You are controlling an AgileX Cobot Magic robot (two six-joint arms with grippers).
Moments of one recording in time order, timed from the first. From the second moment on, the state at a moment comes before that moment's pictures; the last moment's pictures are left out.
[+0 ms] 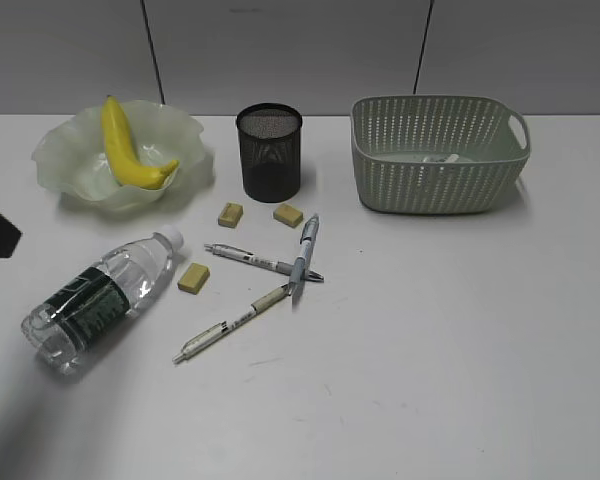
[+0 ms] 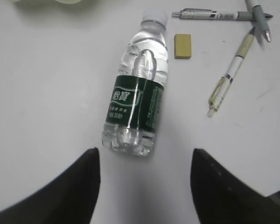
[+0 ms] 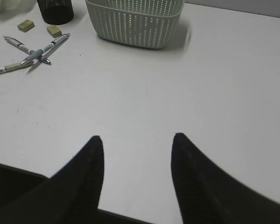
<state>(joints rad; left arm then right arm) -0.18 1.19 -0.82 -0.23 0.81 0.27 0.31 -0.01 -0.51 -0.02 1.04 0.00</state>
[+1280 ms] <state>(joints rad) -0.38 2.04 -1.34 0.02 0.92 0.21 0.31 -0.01 -0.51 -0.02 1.04 0.00</state>
